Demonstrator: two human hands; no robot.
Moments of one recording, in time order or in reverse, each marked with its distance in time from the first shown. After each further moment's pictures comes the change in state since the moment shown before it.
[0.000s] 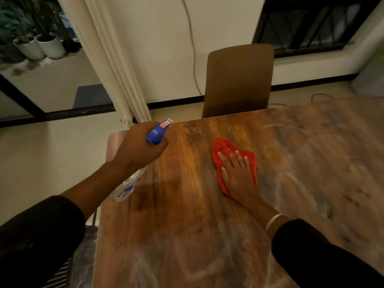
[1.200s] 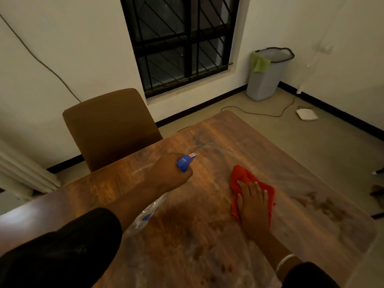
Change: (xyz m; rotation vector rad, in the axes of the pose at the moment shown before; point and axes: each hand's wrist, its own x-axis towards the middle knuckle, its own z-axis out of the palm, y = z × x) left_hand 0.139 0.347 0.360 0.031 -0.502 0.230; right_hand -0.127 0.421 -0.079 0.114 0.270 0.645
